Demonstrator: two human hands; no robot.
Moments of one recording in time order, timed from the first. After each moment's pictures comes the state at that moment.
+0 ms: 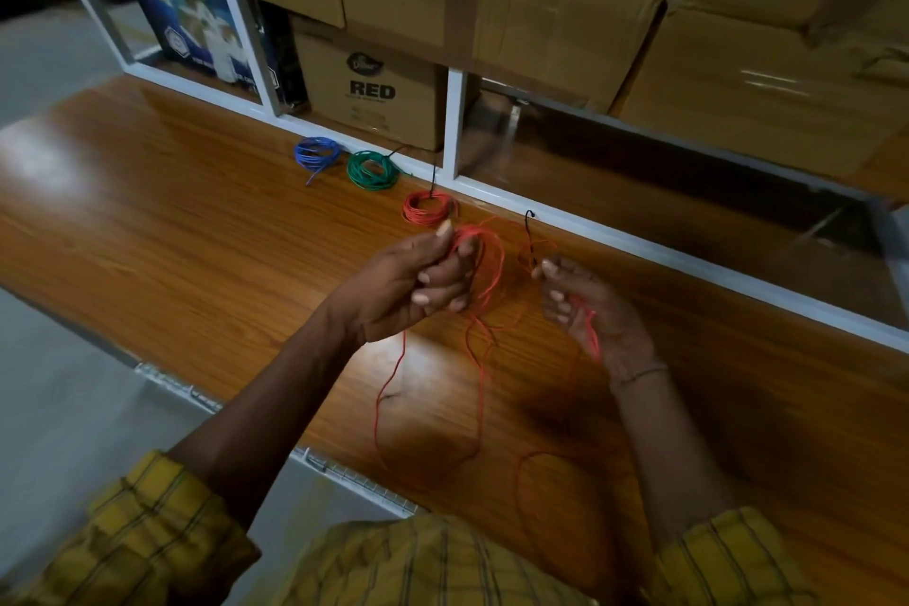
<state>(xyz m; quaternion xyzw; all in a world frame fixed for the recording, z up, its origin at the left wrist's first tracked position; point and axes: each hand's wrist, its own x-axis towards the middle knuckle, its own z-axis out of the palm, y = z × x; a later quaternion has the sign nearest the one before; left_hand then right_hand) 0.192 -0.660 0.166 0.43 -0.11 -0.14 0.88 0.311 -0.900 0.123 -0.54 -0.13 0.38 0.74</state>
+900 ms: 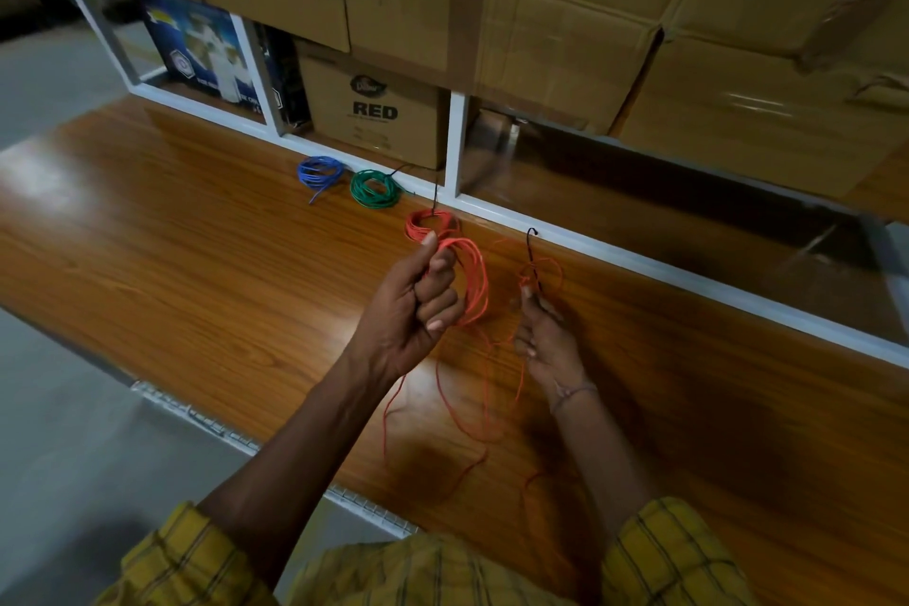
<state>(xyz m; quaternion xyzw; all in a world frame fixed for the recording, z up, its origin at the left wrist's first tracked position) 0.188 -0.677 0.161 0.27 0.00 -0.02 0.96 0.308 -0.843 0.045 -0.54 0.08 0.23 0.80</state>
